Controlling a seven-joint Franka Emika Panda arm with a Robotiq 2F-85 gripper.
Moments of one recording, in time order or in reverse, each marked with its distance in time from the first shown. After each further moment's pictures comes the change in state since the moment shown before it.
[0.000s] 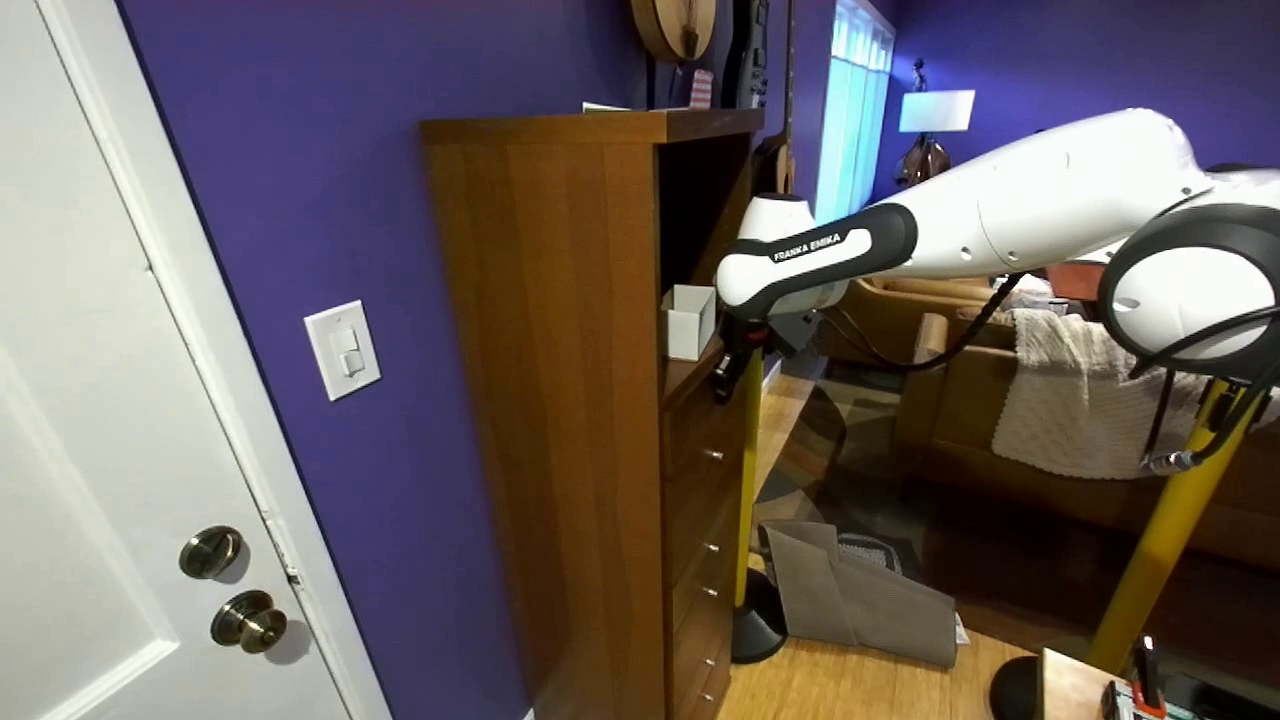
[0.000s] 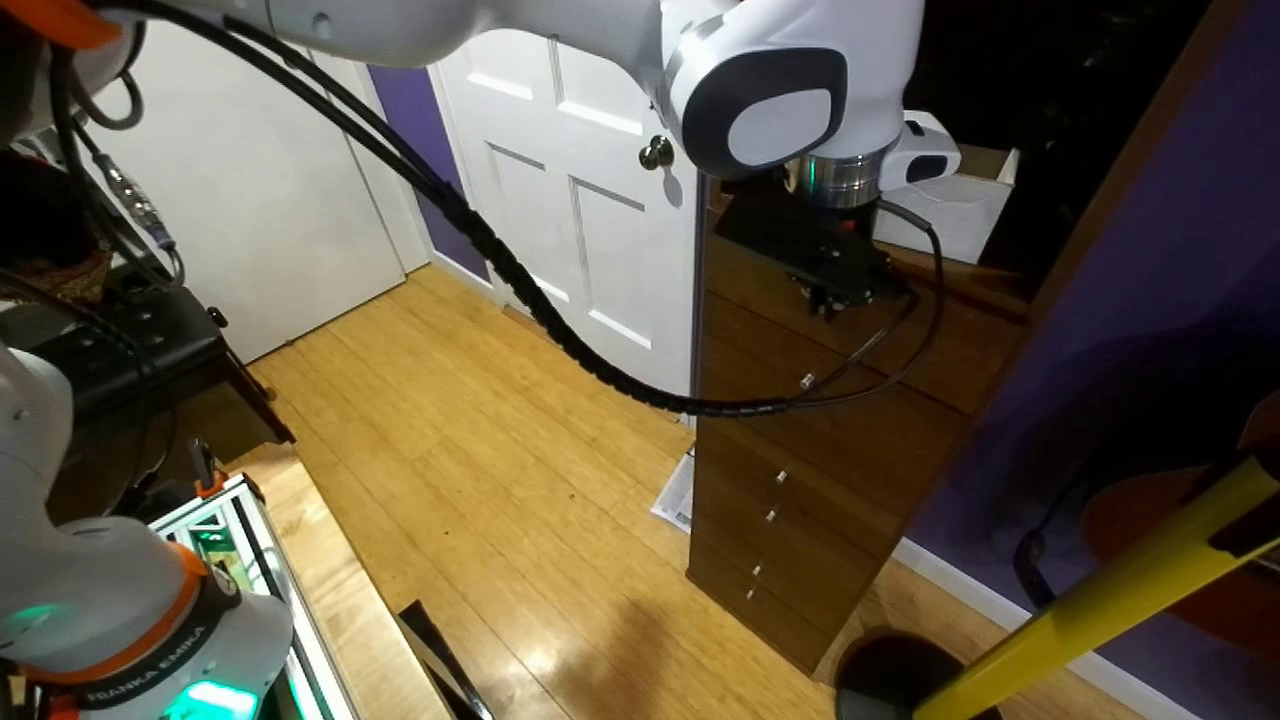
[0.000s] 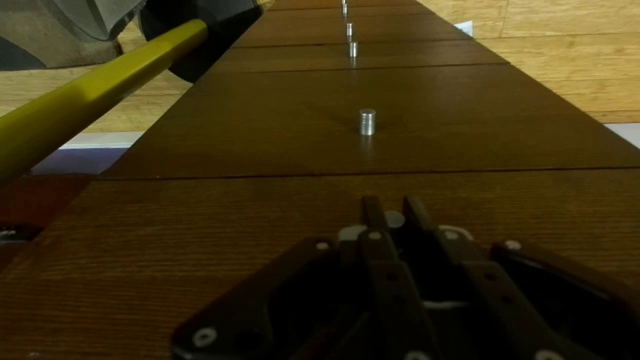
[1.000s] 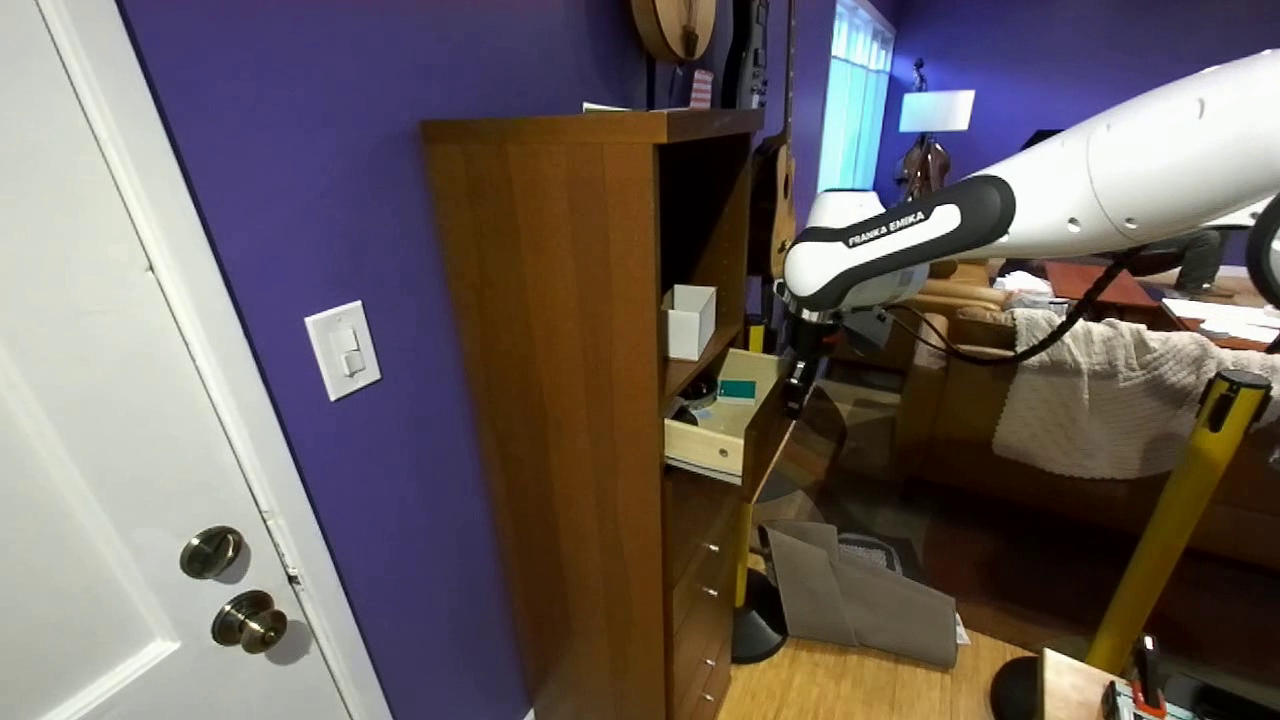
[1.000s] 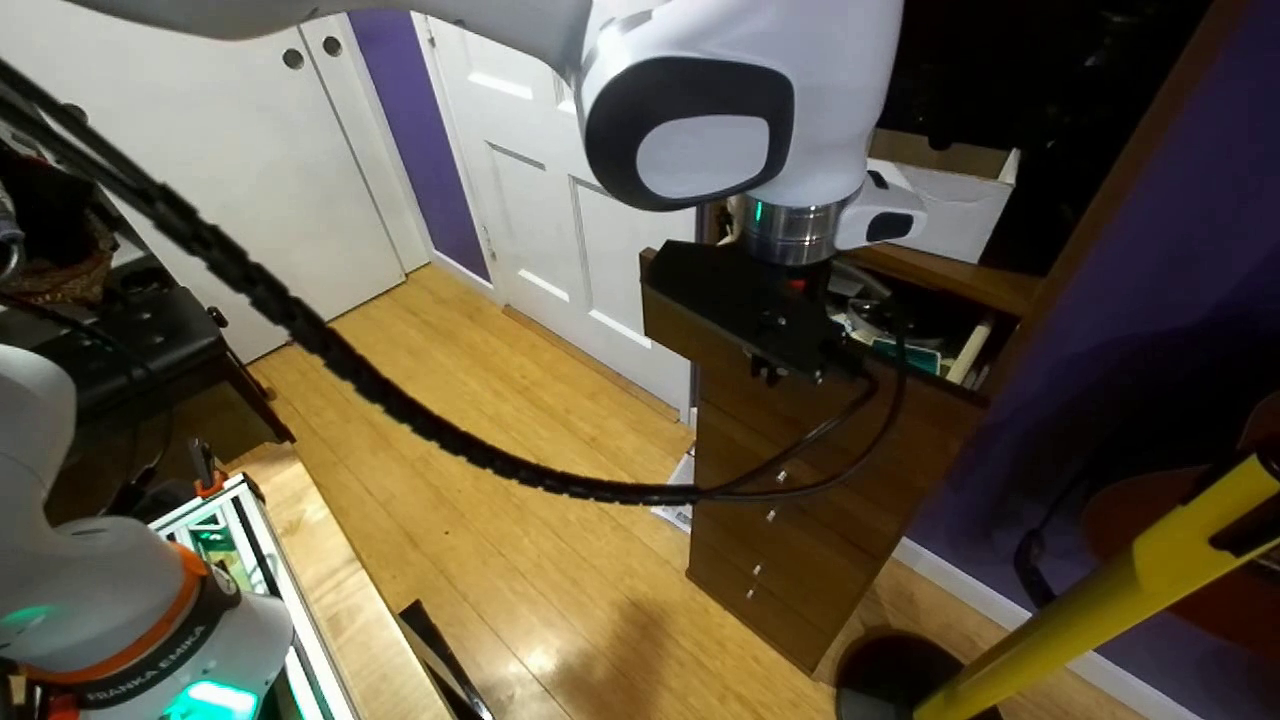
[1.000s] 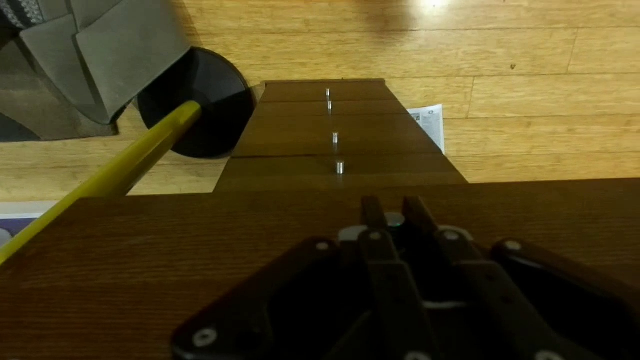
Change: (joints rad) arm -0.033 -0.235 -0.065 -0.294 -0.021 -0.074 -0.119
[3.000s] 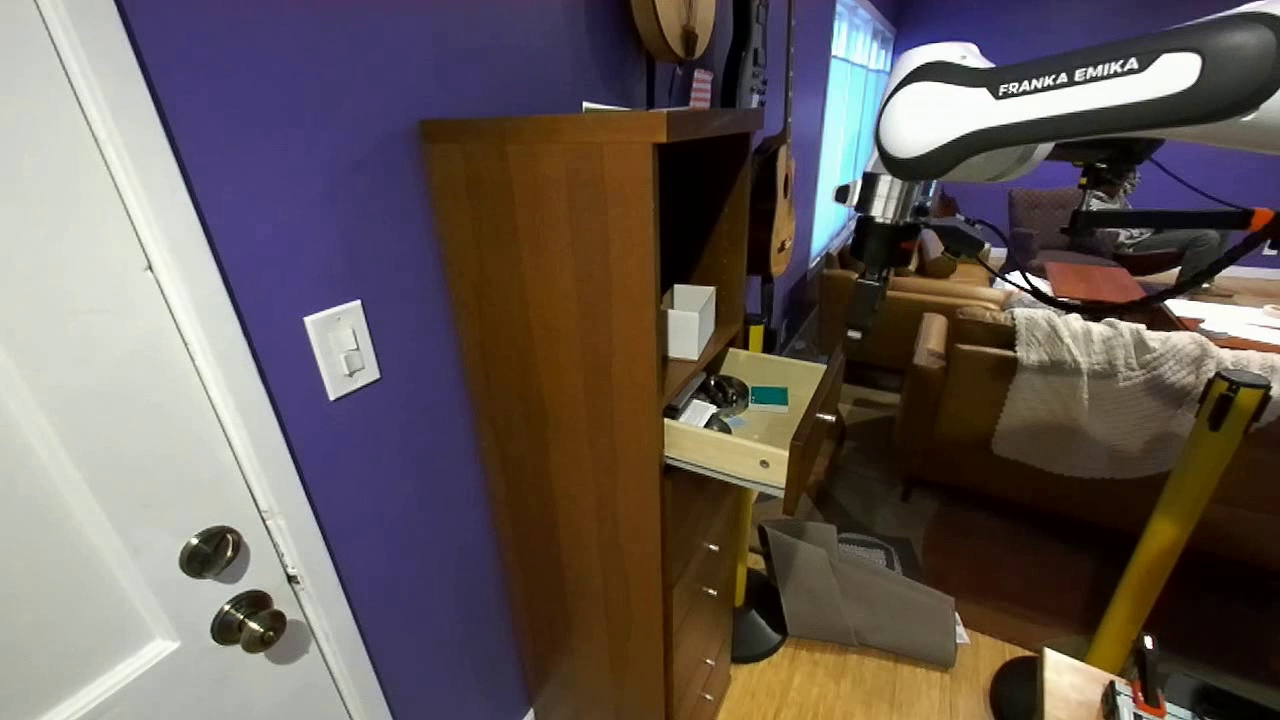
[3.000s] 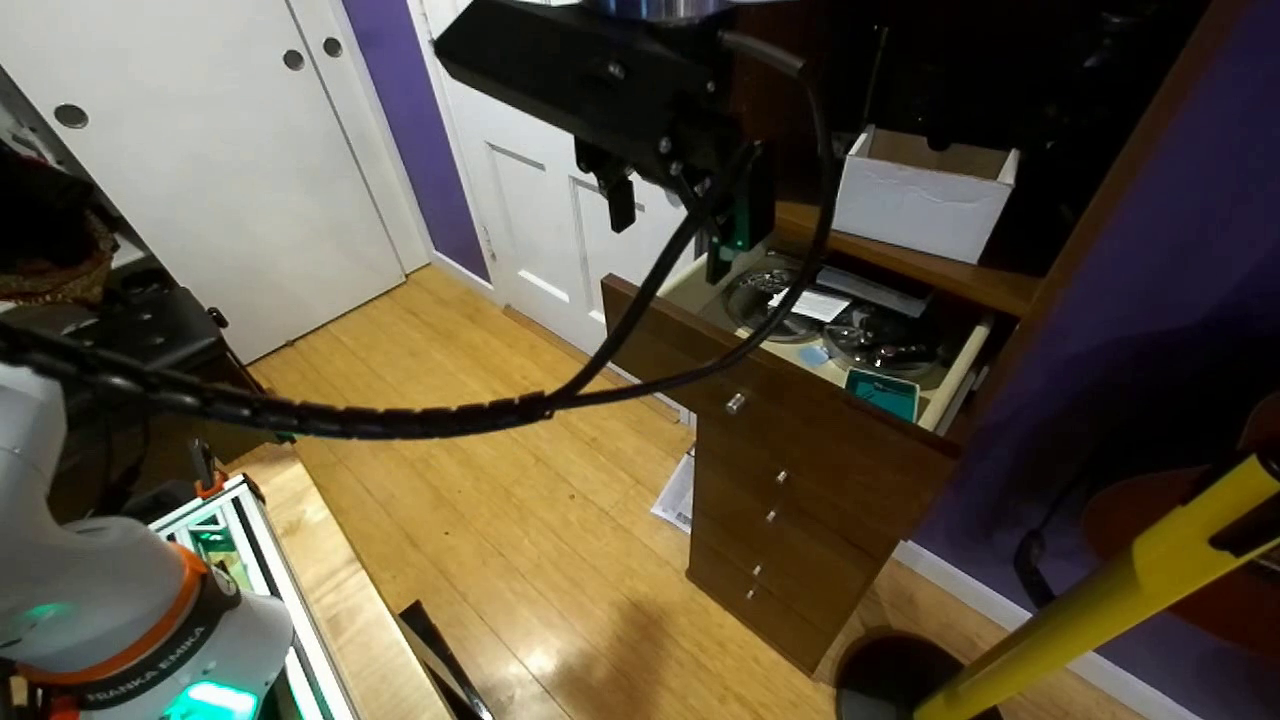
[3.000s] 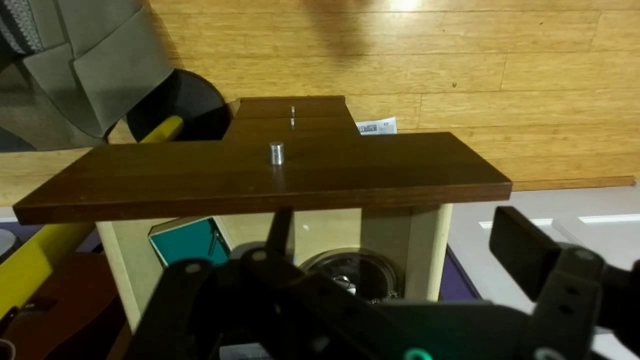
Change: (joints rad) arm 0.093 -0.343 -0.076 -0.003 -0.069 -0.359 0.072
